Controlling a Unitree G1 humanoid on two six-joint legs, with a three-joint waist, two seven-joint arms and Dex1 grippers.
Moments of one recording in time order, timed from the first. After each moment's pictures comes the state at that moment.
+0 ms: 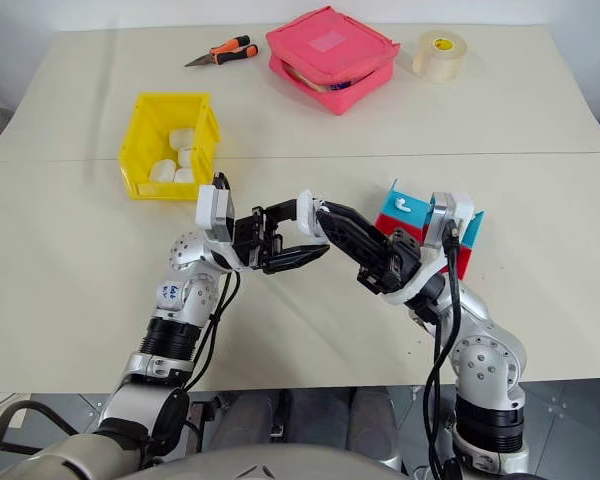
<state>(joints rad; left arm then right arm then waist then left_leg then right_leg) -0.53 0.10 -0.05 0.25 -0.53 -0.05 -1.23 -0.13 -0.24 -0.15 -0.49 1.10 0.64 0.66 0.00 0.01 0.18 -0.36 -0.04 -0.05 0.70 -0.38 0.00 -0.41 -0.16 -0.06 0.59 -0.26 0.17</state>
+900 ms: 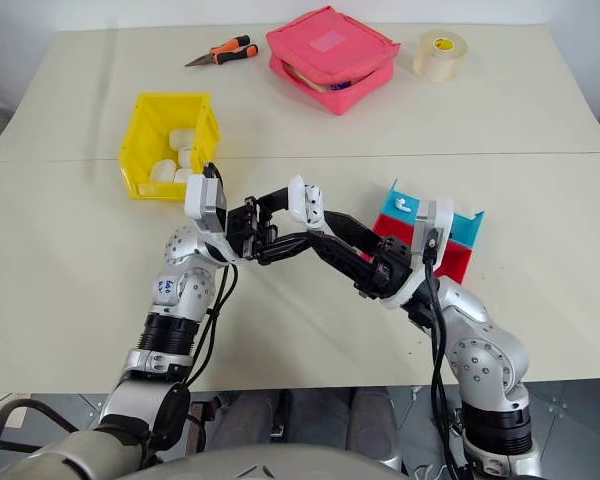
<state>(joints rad) -0.55 0.11 -0.01 0.25 -0.54 -0.02 -1.24 -0.13 -0.40 -0.09 -0.51 1.00 0.57 0.69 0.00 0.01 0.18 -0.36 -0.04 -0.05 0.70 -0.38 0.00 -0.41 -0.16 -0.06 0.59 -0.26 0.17</state>
